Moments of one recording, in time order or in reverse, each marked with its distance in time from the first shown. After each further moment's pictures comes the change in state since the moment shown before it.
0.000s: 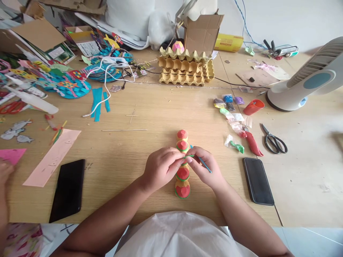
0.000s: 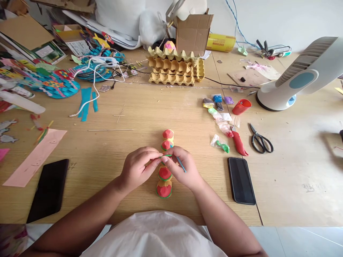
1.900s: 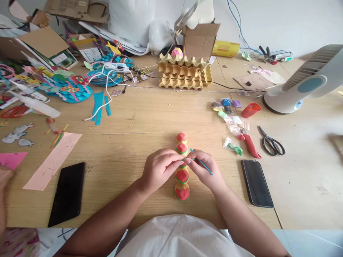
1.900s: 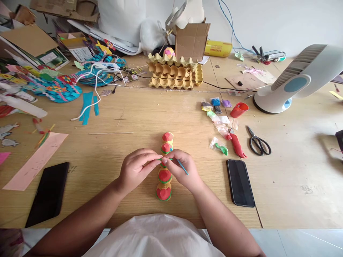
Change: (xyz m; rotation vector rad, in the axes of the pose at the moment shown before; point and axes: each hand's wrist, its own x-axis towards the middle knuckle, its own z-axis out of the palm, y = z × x) left_hand 0.004 -0.002 -0.002 -0.089 0.053 -0.015; right_hand 0.000 0.005 0.001 0.159 0.023 0.064
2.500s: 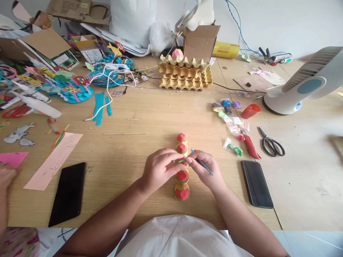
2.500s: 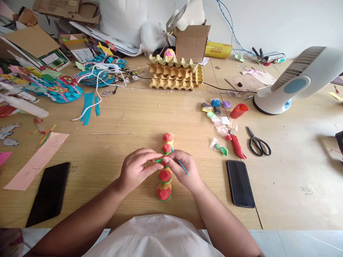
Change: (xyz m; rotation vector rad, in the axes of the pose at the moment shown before) left_hand 0.001 0.002 -0.001 -0.001 0.010 -0.005; right_hand -0.001 0.001 -0.001 -0.008 0.013 -0.049
